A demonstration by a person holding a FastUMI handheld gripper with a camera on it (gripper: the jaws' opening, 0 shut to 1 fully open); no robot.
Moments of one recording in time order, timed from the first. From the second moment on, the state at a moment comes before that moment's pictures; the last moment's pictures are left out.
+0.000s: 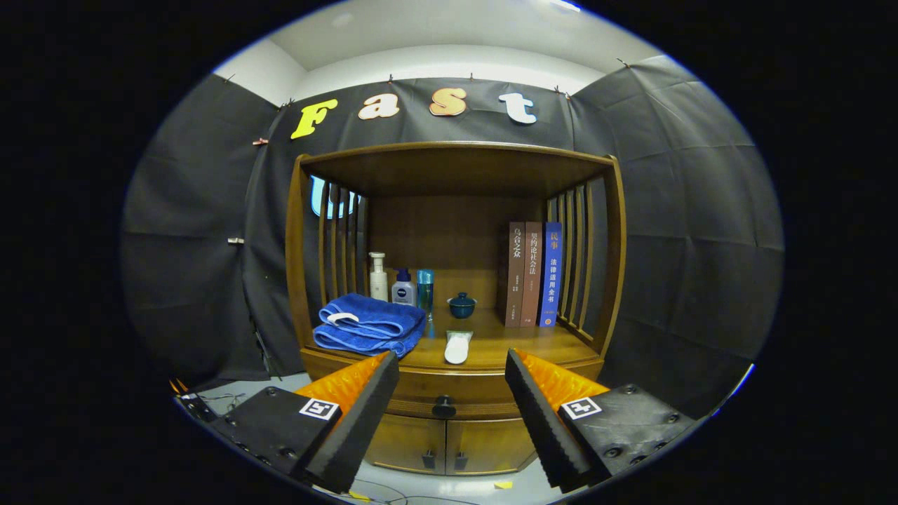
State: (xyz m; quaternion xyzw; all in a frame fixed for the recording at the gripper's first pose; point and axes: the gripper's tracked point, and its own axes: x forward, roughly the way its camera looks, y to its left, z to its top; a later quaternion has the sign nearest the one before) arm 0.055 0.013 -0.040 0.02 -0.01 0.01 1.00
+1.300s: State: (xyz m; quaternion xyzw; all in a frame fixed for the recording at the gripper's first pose) arm -0.007 -0.004 0.003 0.02 0.03 0.03 1.00
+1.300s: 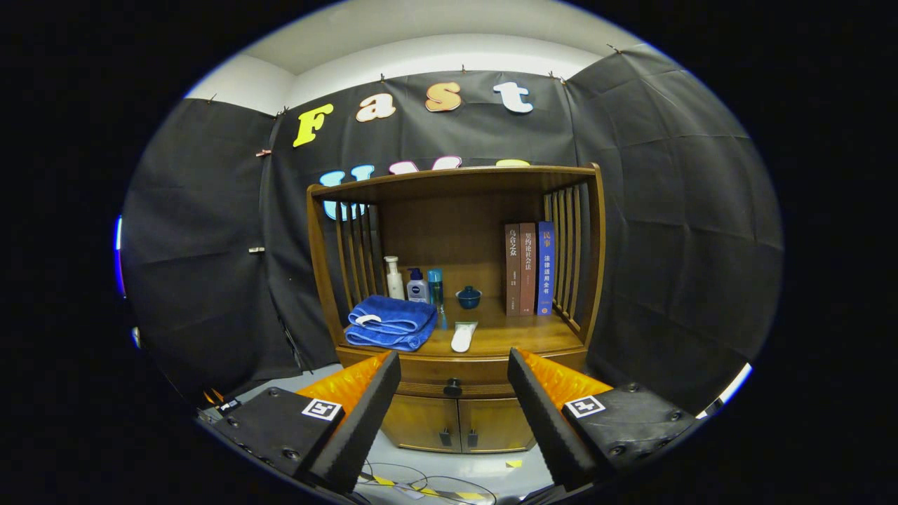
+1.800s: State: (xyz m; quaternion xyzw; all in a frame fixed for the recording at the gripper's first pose) arm -0.009 0.006 0.000 0.02 0.04 0.04 1.00
